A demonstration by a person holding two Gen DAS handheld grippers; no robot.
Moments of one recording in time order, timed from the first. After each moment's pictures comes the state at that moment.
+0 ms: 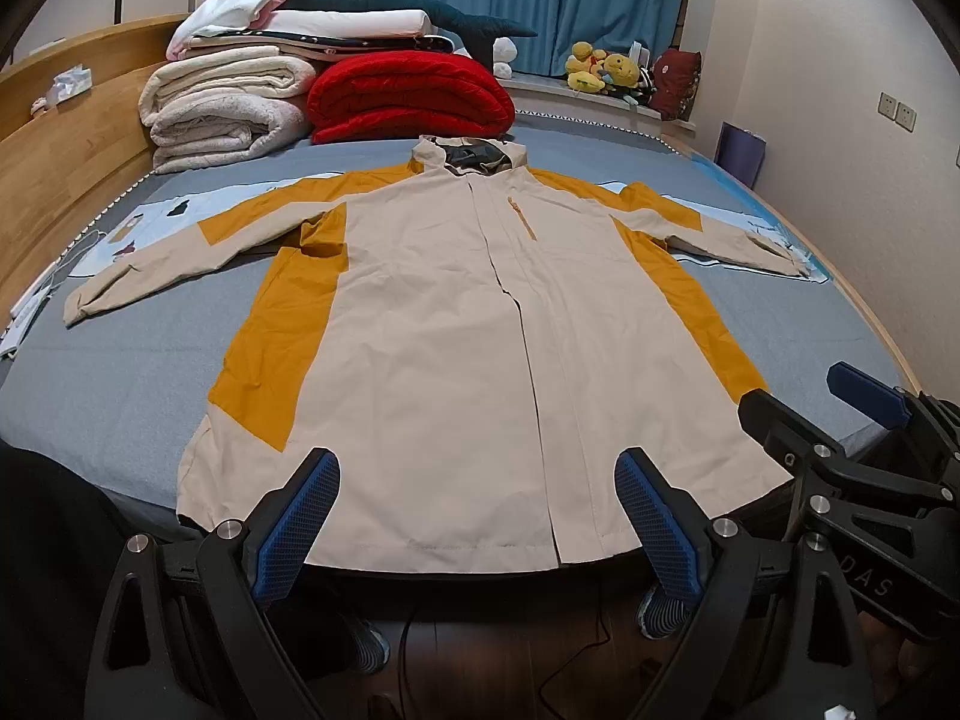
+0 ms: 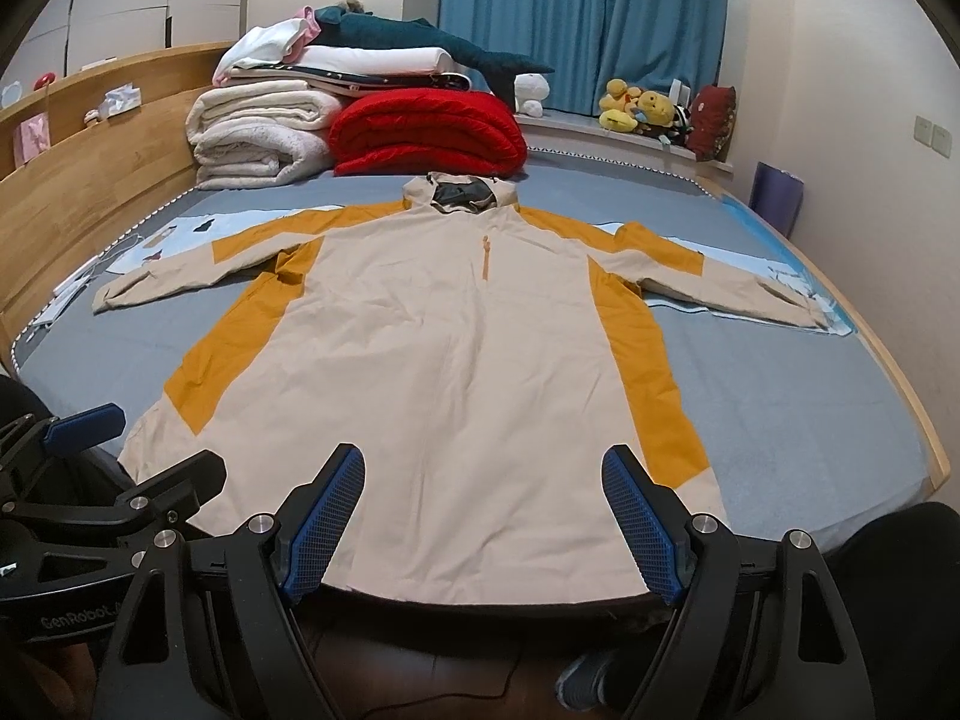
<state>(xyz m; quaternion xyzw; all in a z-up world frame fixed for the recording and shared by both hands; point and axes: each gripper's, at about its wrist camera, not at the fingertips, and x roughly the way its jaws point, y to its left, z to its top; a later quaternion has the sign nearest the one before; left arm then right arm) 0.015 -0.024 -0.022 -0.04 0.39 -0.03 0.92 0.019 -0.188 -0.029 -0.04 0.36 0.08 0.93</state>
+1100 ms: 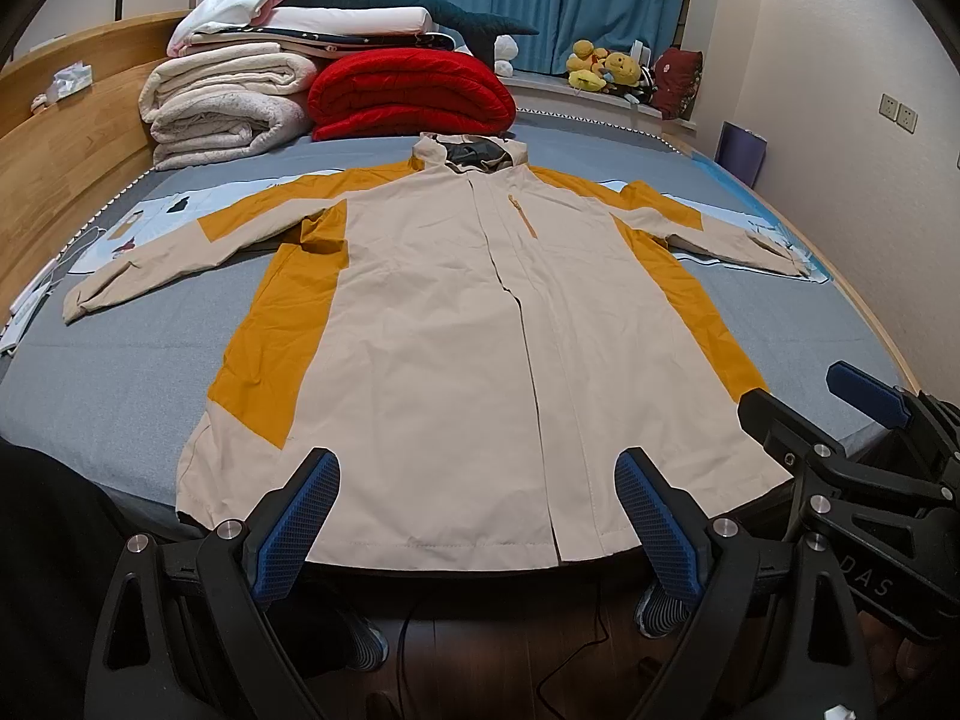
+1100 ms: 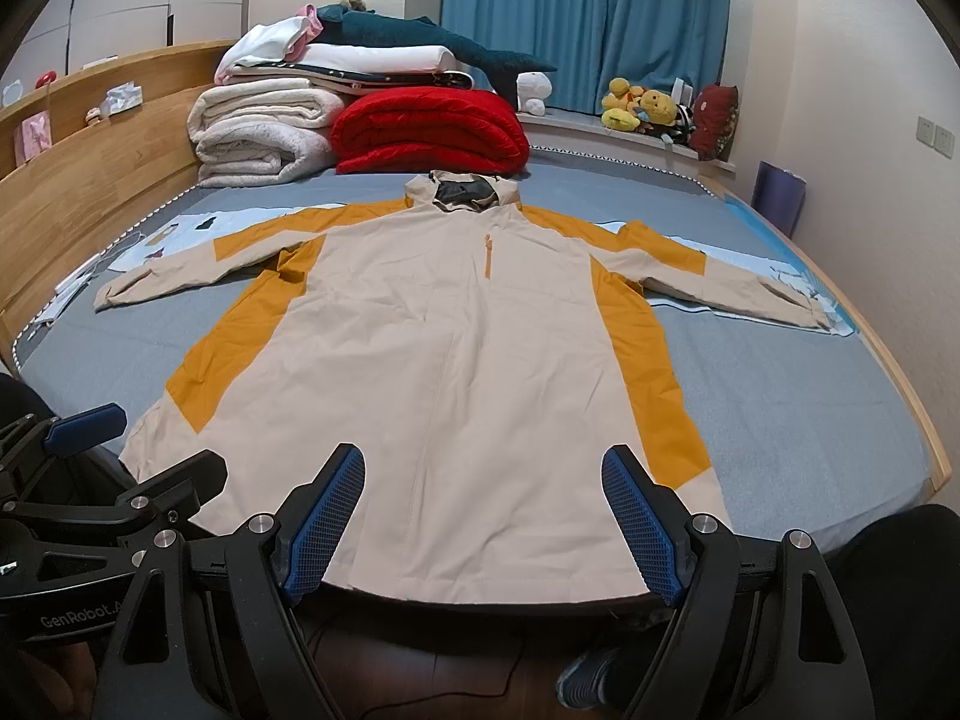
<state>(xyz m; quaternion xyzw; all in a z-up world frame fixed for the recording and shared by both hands) 0.016 -0.024 -0.021 -0.04 0.40 -0.03 0.92 0.020 -0.188 -0.029 -0.04 0.36 0.08 0.93</state>
